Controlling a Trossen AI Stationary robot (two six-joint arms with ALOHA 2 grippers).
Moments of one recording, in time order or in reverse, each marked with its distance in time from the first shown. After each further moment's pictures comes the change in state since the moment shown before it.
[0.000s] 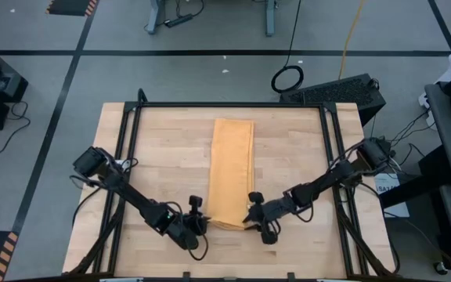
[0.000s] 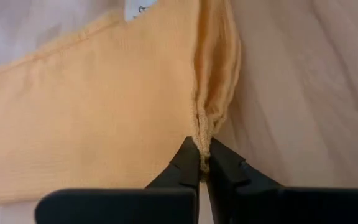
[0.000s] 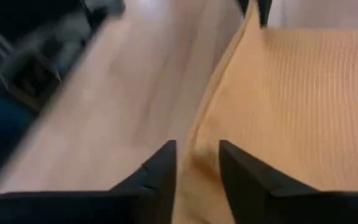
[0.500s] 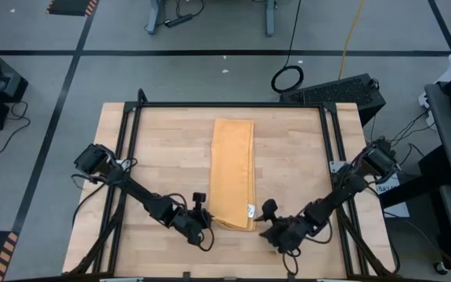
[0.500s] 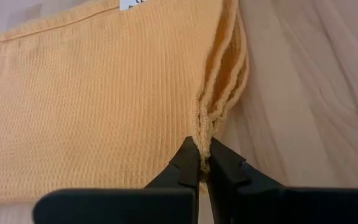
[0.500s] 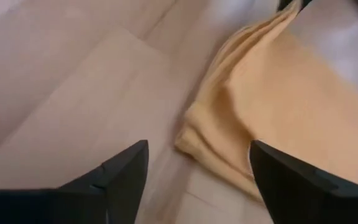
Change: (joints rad) left arm 0.077 -0.009 0.000 0.027 0.137 -0.032; right arm 0.267 0.000 -0.001 -0.212 0.503 -0.334
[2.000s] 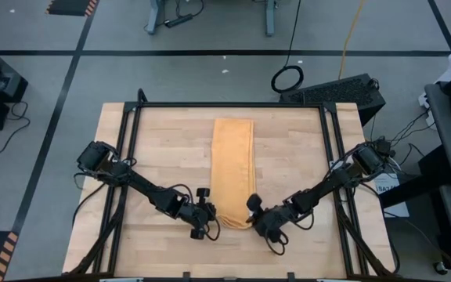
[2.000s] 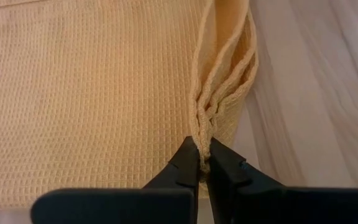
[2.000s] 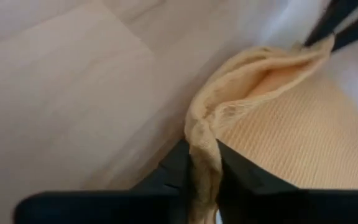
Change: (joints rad) left arm 0.100 0.000 0.000 0.002 0.159 -0.001; right arm -0.217 0.075 -0.001 0.144 -0.288 -0.333
